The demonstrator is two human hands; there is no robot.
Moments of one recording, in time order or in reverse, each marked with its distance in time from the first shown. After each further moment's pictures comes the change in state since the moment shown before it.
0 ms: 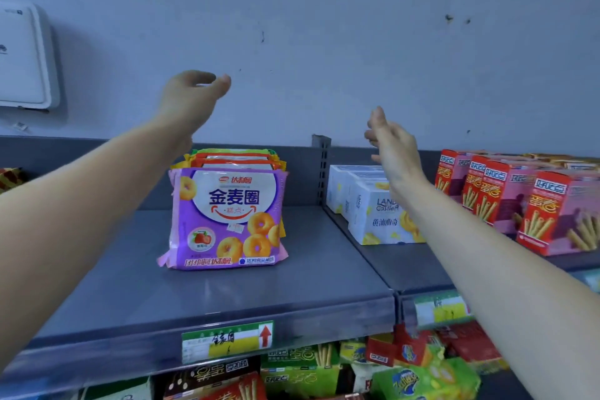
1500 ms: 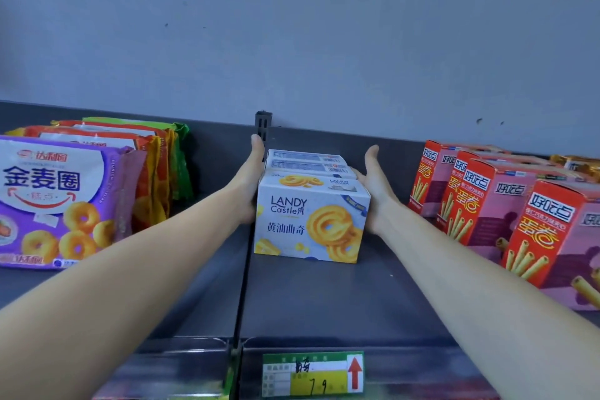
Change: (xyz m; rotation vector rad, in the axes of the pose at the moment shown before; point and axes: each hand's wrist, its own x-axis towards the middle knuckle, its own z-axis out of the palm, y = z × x) left_hand -0.060 -0.064 0.268 -0.538 -0.406 -0.760; right_hand 0.105 0.151 -0.092 0.491 -0.503 0.750
